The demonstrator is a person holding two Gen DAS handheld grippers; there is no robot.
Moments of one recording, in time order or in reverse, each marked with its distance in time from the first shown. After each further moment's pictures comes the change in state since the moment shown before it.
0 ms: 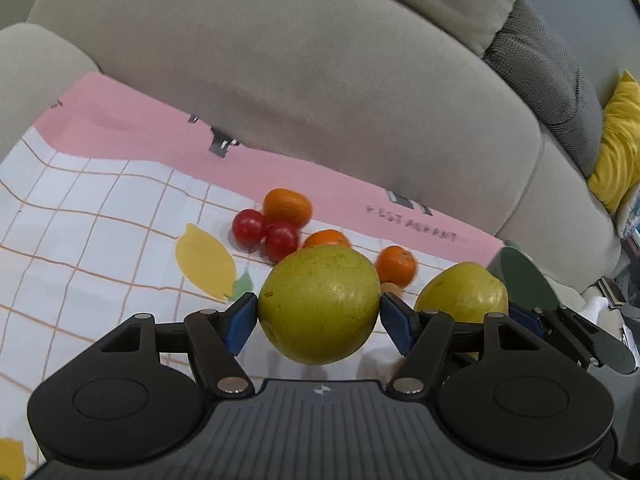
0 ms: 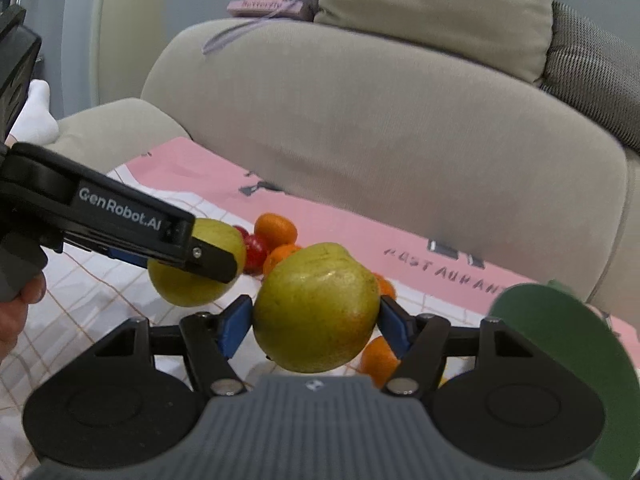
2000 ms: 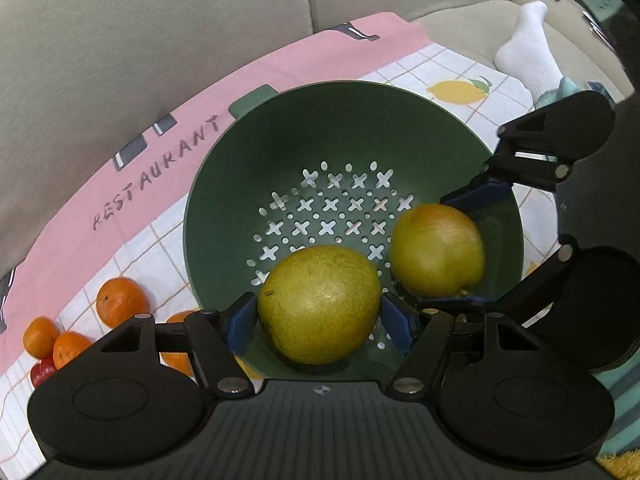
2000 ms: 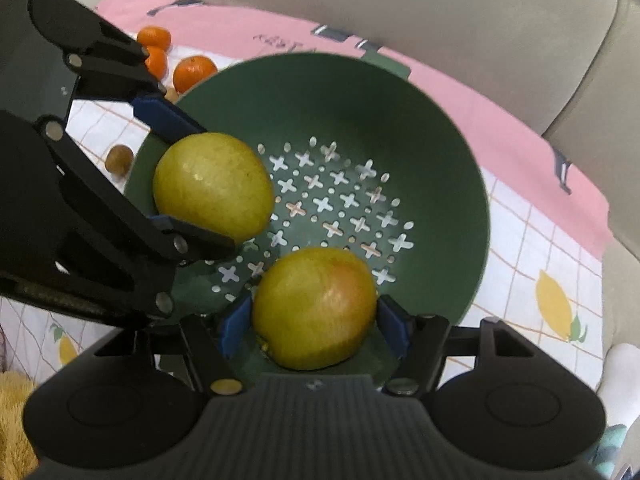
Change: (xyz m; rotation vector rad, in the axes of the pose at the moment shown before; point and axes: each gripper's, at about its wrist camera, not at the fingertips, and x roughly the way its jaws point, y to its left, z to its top) left arm 0.132 -0.244 -0.017 0.789 0.547 0.021; right arm -0.011 -0.200 -0.044 -0.010 0.629 0.141
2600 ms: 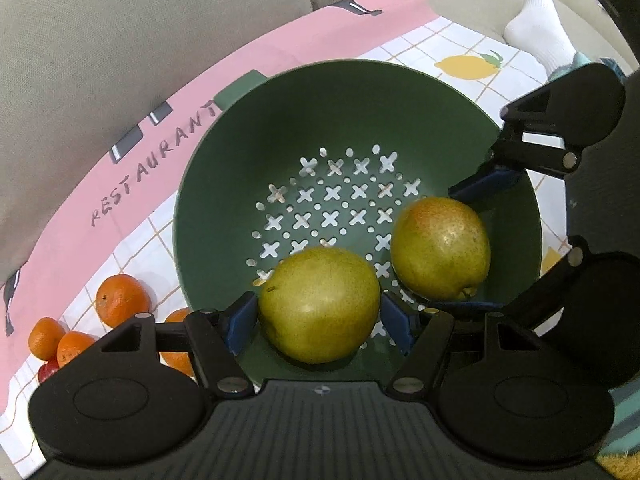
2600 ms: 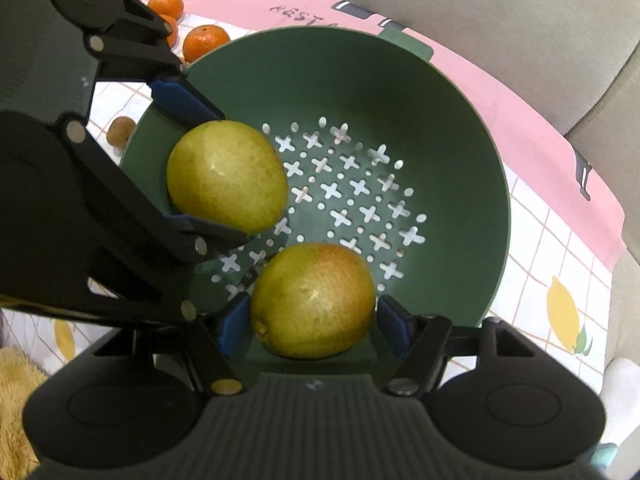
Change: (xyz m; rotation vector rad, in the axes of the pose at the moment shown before) left arm 0.012 -0.009 0.008 0.022 0.058 0.056; right arm 0.020 -0.003 0.013 -0.063 0.071 0.017
